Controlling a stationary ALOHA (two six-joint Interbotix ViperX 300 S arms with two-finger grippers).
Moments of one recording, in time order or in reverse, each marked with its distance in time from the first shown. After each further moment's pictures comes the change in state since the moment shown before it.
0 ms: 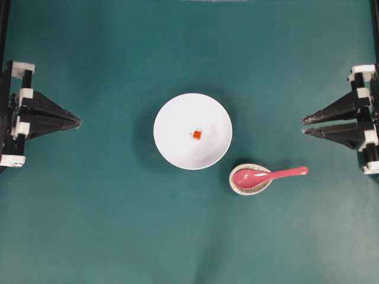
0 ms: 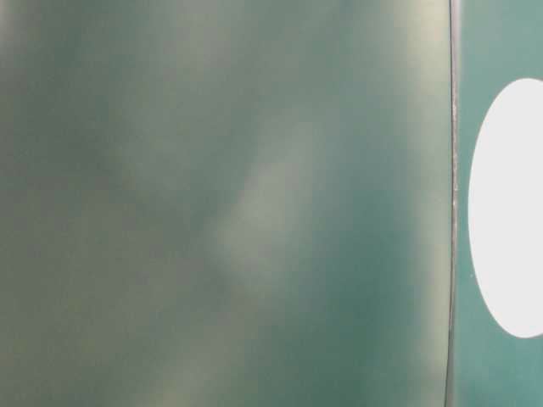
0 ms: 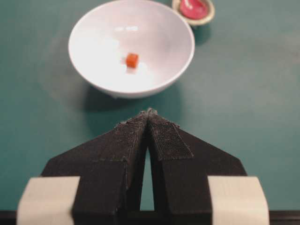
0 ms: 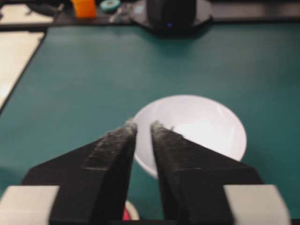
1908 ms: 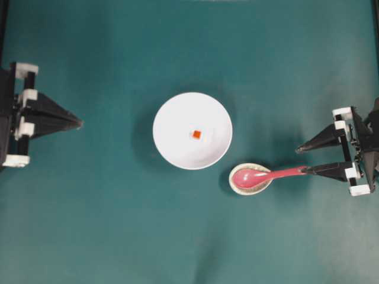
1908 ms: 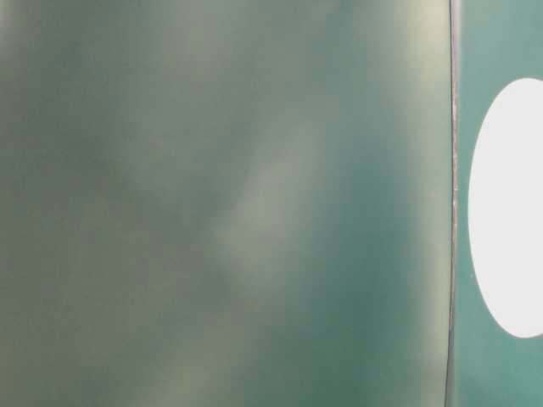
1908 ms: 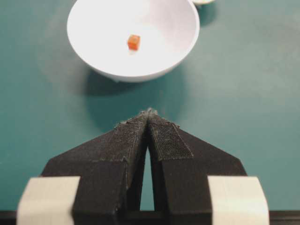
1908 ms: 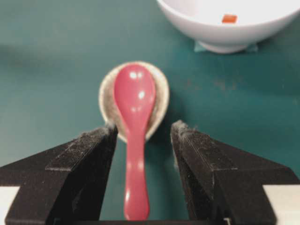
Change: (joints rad) left arm 0.006 0.032 0.000 0.003 0.017 0.005; right arm 0.204 0.476 0.334 0.169 -0.650 0.008
